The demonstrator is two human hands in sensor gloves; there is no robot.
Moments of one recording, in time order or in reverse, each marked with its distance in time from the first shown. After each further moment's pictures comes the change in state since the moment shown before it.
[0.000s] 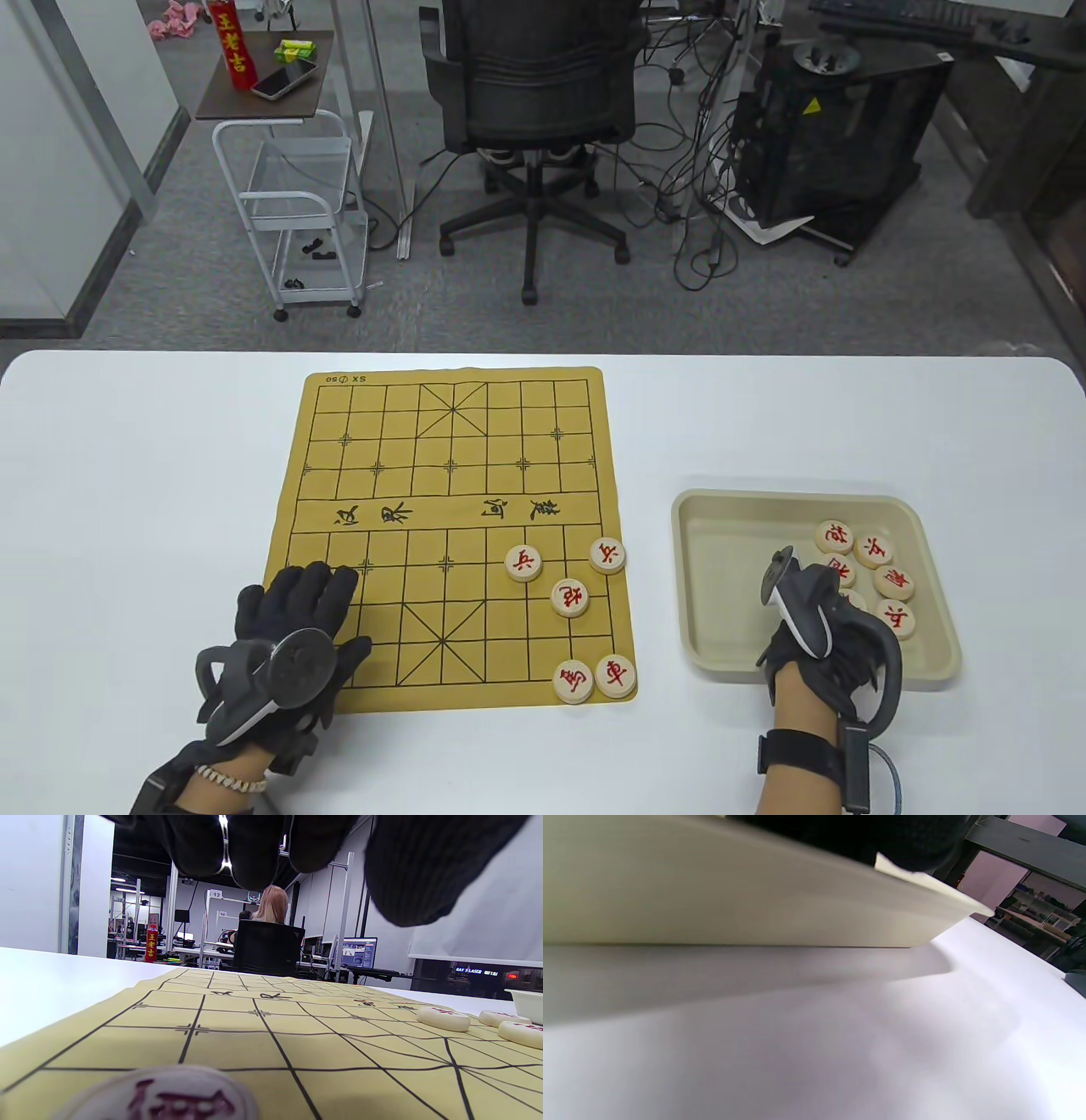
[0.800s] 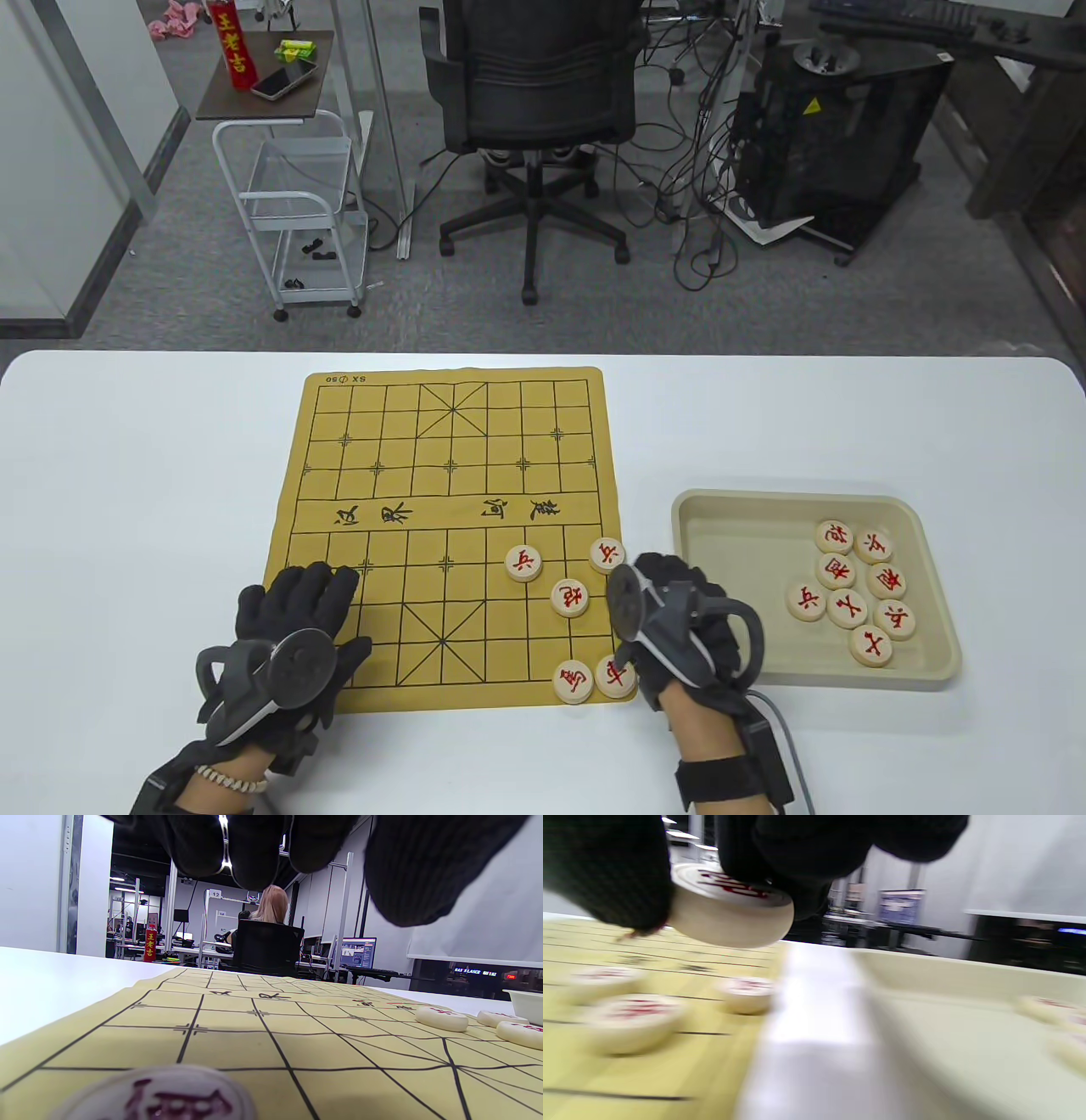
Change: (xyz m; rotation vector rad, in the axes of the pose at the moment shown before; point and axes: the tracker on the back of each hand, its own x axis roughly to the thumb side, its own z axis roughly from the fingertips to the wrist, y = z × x) left_hand -0.001 -0.001 0.000 0.000 -0.003 0.004; right_hand 0.114 -0.059 0.141 -0.435 -0.680 -0.262
